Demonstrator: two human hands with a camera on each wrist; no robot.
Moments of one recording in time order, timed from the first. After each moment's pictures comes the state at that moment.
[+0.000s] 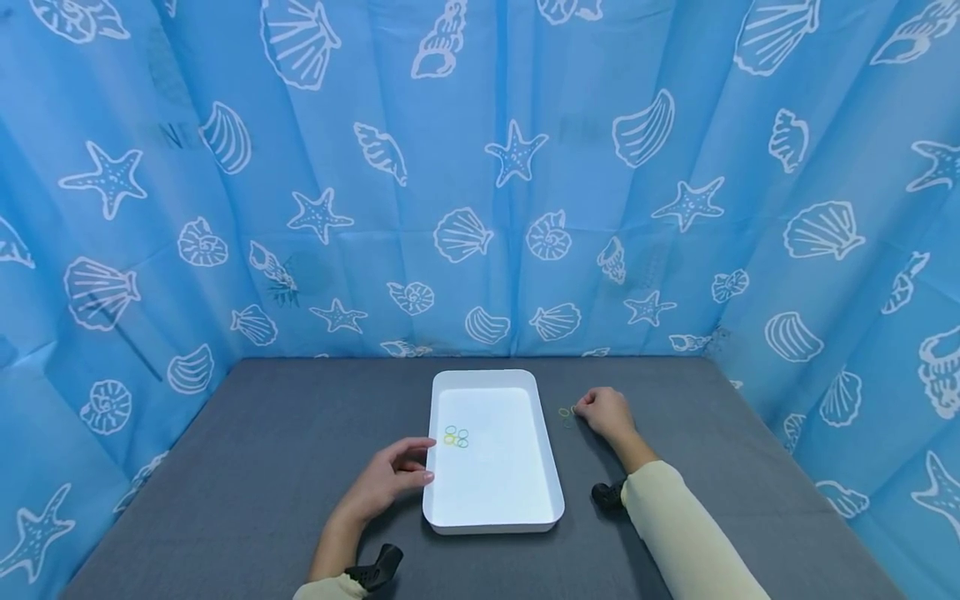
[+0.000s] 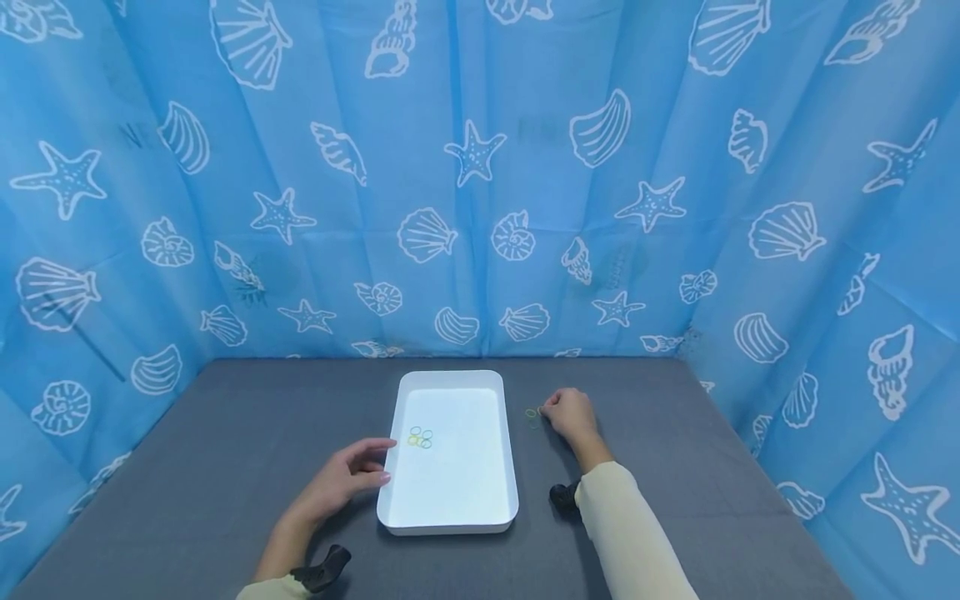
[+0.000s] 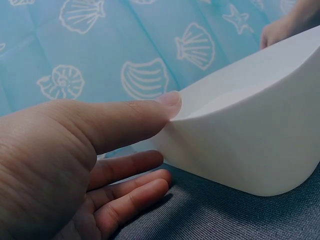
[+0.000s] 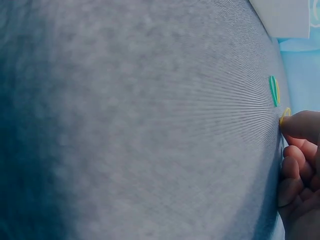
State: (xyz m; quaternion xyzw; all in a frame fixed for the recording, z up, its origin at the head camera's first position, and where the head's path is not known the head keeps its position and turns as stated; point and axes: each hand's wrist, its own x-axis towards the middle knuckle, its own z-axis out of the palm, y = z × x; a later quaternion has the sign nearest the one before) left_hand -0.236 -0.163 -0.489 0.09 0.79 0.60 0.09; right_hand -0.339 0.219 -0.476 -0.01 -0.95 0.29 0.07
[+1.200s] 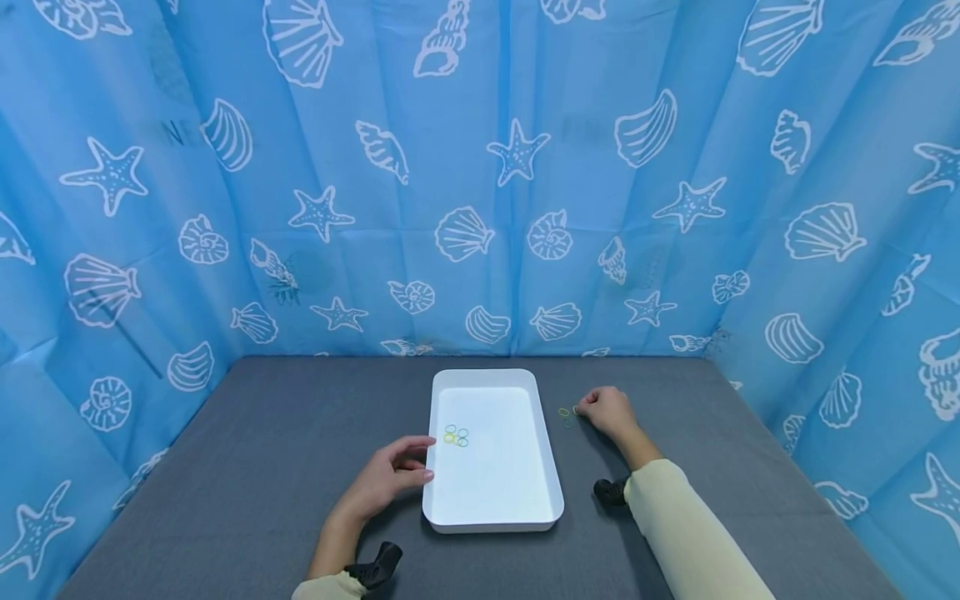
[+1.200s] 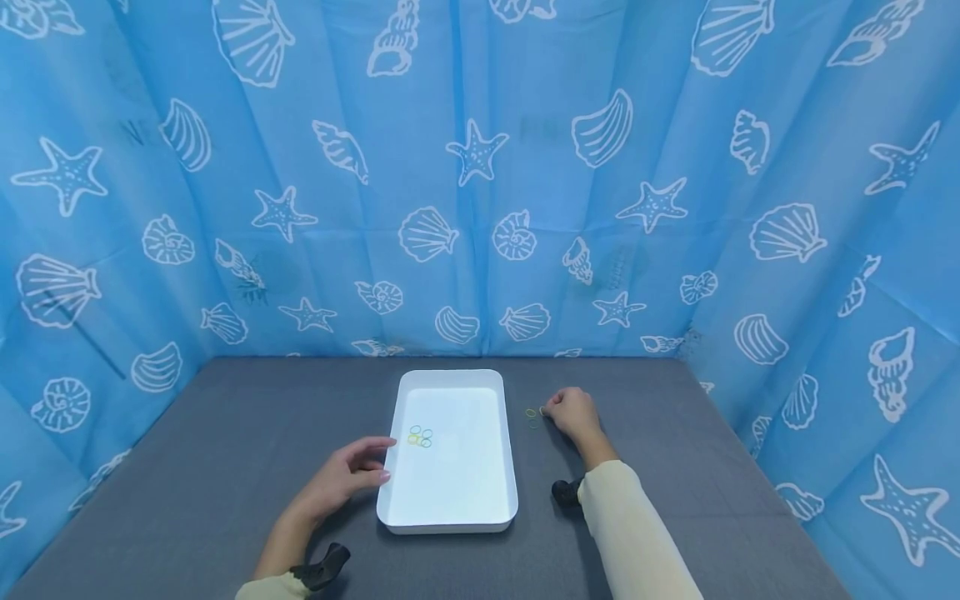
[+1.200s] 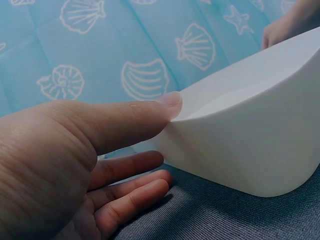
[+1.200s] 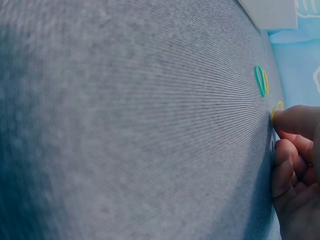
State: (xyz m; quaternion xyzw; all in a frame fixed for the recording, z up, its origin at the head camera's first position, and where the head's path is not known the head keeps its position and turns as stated) left_hand -0.236 -0.161 -0.489 0.08 0.79 0.60 0.09; right_hand -0.340 0.224 -0.474 0.00 -0.95 0.30 0.05
